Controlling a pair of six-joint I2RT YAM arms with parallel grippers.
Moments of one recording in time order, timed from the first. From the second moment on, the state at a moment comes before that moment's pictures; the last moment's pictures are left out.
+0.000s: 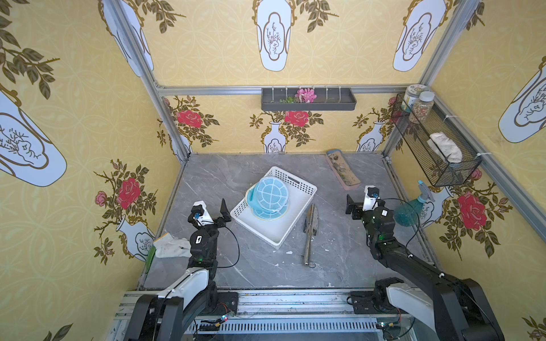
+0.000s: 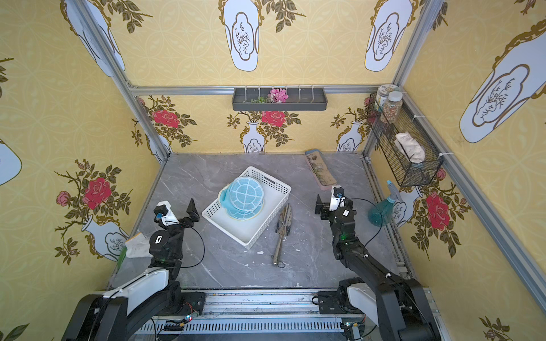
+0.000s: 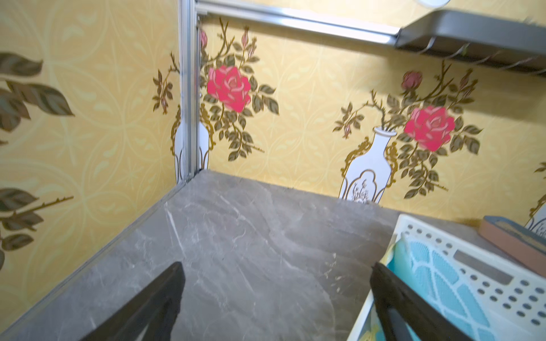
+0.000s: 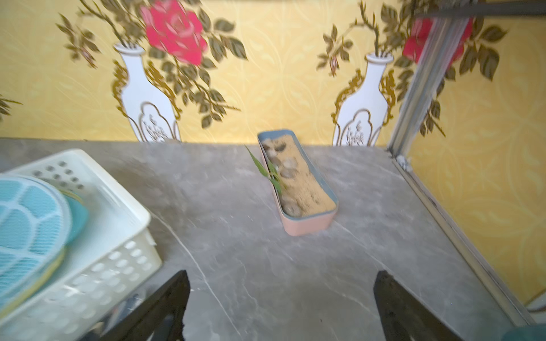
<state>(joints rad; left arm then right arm) -0.12 0.91 0.04 0.98 -0.22 -0.14 0.15 1.00 0.28 0.59 0.14 0.03</state>
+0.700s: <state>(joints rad) -0.33 1.06 0.52 0.26 0.06 -0.79 0.71 1.40 1.00 -0.32 0.15 0.50</state>
